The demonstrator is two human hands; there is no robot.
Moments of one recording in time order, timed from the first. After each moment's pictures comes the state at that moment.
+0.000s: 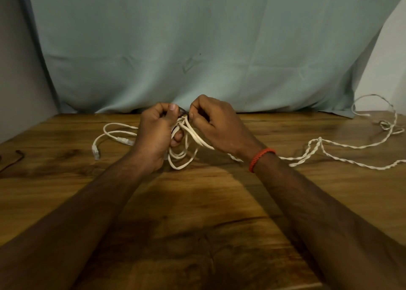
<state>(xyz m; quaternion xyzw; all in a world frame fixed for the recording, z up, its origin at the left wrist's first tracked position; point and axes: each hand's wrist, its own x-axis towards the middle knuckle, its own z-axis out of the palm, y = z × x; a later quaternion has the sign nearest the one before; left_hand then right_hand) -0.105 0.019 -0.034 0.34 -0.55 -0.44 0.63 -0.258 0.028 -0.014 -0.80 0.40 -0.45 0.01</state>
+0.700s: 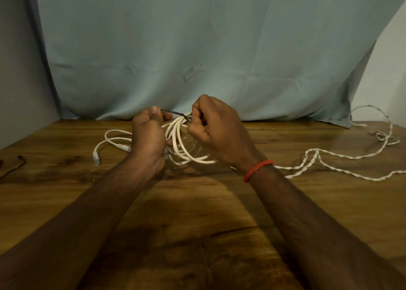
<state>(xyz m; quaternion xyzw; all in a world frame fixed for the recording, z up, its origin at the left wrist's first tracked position) -0.108 0.013 -0.024 0.38 -0.43 -0.42 0.71 -0.249 0.045 -0.002 -0.79 0.37 -0.48 -0.12</state>
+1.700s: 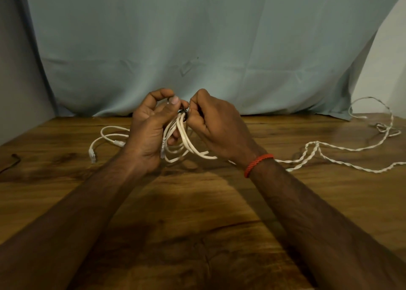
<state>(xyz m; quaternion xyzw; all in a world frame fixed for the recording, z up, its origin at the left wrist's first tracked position) -0.101 0.030 -0.022 0.17 -0.53 -0.53 0.64 -0.251 0.046 -0.005 -0.79 0.40 -0.46 -0.10</state>
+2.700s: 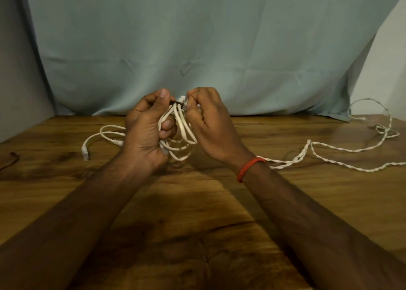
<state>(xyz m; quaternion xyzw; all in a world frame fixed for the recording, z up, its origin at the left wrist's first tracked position) -0.102 0.028 -0.021 0.11 -0.43 -0.61 0.66 -0.237 0.034 -0.015 -0.75 0.37 -0.55 0.02</state>
